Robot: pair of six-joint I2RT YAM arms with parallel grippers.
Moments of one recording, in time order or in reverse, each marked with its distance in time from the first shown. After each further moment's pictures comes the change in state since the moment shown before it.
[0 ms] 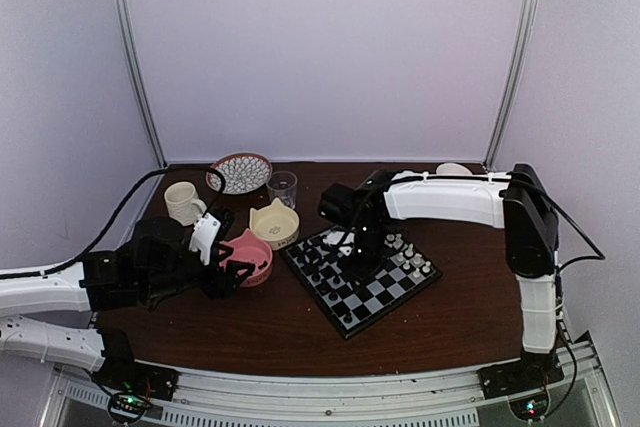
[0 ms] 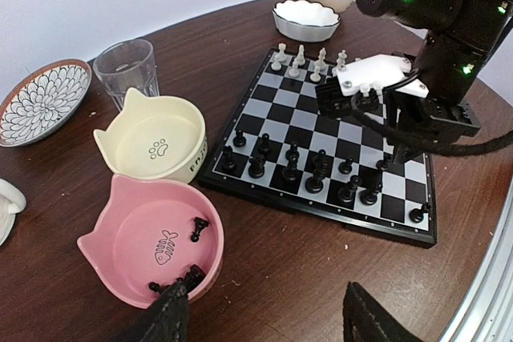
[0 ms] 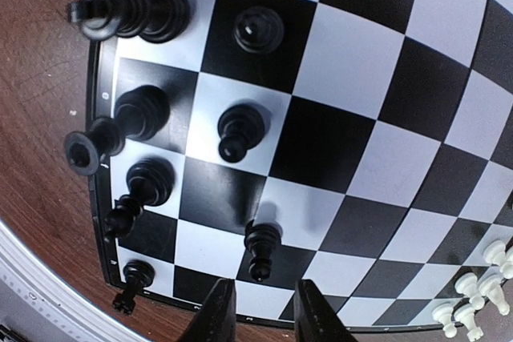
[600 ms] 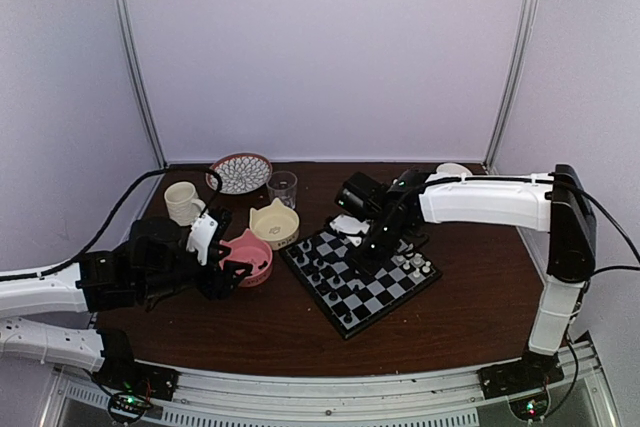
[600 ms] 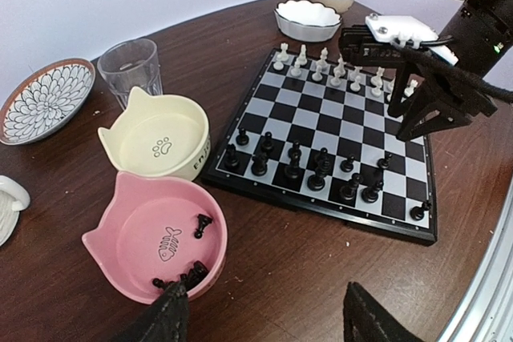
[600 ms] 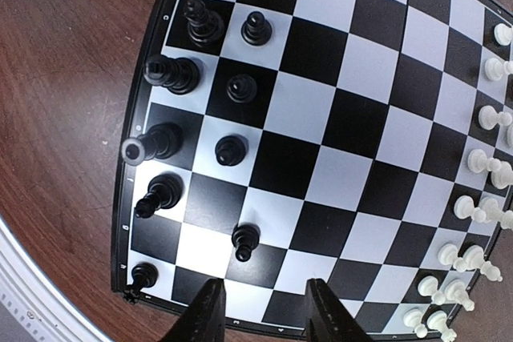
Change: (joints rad) left arm 0.000 -0.024 0.000 -0.023 -0.002 0.000; right arm 0.010 -0.227 -0.222 0.253 0.060 -0.005
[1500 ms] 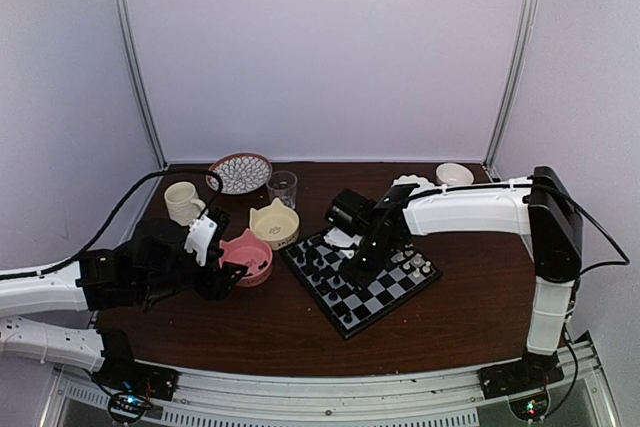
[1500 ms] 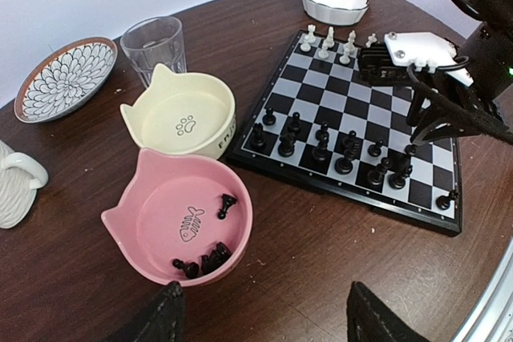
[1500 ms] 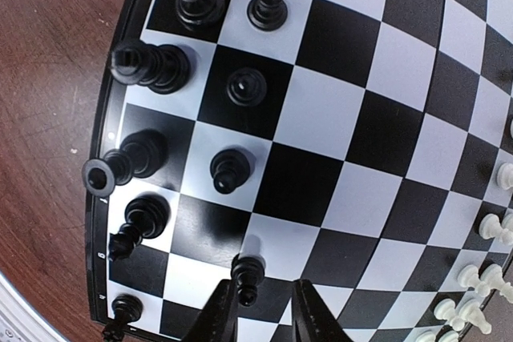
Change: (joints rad) left arm 0.000 0.008 0.014 -0.078 -0.067 -0.029; right arm 0.025 0.077 -0.021 0.061 0.054 0.002
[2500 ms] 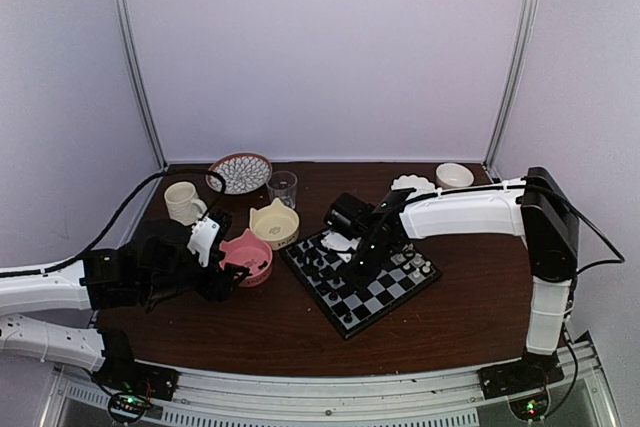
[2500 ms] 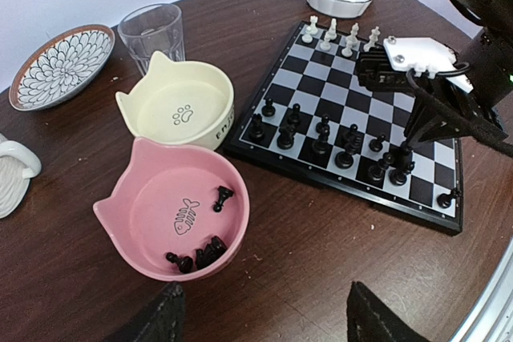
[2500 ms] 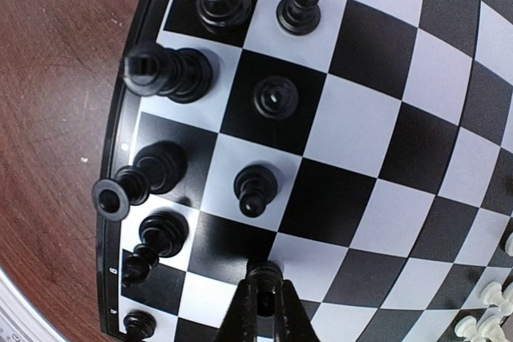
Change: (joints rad) left arm 0.000 0.027 0.002 -0.001 0.005 -0.033; right arm 0.000 0.022 -0.018 0.047 -0.060 0.003
